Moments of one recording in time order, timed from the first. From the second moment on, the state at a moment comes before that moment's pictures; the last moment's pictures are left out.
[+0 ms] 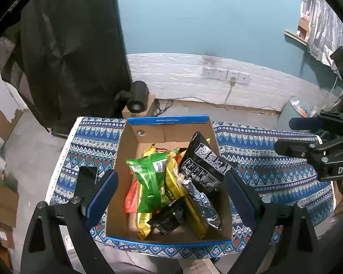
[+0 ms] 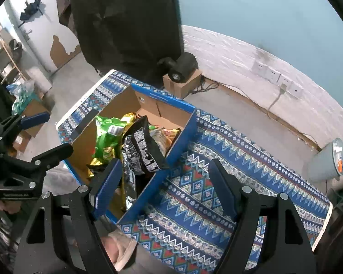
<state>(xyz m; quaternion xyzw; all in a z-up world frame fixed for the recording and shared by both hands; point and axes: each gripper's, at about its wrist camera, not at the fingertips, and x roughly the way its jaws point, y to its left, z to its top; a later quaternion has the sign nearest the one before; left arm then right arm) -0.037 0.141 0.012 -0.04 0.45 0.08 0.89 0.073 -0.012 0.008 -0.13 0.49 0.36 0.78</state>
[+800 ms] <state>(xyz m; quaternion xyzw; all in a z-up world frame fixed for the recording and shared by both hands) -0.038 0.139 0.011 -0.05 0.45 0.08 0.89 0.076 -0.012 -0.003 -0.13 0.51 0.36 0.77</state>
